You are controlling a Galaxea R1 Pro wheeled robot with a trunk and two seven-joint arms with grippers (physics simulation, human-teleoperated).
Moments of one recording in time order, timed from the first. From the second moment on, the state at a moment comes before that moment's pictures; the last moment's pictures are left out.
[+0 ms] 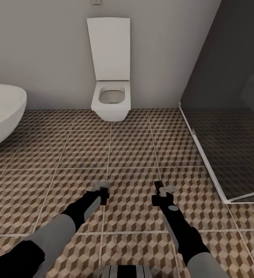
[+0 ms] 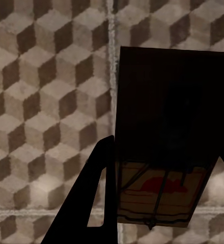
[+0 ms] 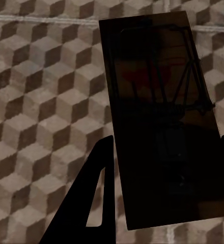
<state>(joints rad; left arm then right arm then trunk) -0.87 -0.06 -0.51 -0.48 0.51 0.40 0.33 -0.54 0.09 0.10 -0.93 0.03 0.29 -0.11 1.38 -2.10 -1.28</state>
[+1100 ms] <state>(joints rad) -0.87 -0.06 -0.51 -0.48 0.51 0.40 0.33 -0.54 0.09 0.10 -0.92 0.03 0.29 -0.11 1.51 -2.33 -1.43</state>
